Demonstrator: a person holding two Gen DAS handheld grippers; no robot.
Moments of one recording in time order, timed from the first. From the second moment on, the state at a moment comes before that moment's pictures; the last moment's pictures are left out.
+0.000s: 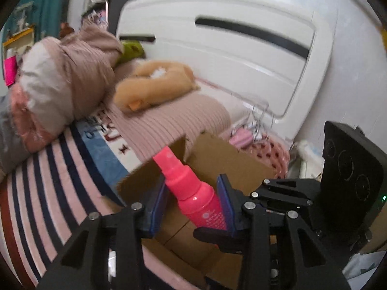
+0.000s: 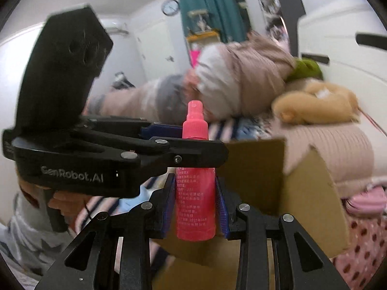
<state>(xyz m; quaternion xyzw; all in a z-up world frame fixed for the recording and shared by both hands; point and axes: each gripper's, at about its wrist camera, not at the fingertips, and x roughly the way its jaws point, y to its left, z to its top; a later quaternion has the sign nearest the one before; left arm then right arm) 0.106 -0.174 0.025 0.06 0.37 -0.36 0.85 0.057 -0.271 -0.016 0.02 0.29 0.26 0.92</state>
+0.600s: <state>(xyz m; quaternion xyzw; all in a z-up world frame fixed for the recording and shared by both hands) 0.117 -0.170 0.015 0.06 0.39 -0.33 0.85 0.077 -0.297 -0.038 -0.01 0.35 0.21 0.91</state>
